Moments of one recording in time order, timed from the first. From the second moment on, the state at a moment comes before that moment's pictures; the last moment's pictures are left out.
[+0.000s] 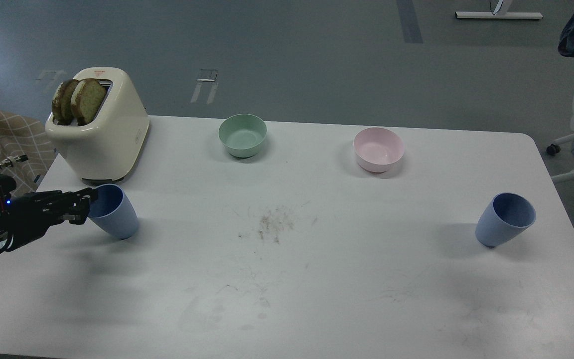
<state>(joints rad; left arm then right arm) -0.20 1.01 -0.83 -1.25 1.81 -0.05 -0.33 0.37 -0.40 1.76 1.05 -0.68 0.49 0.18</state>
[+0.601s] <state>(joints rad) -0.54 1.01 -0.83 -1.36 1.83 -0.25 -0.34 0.33 -0.40 1.81 1.04 -0.68 0.49 0.18</state>
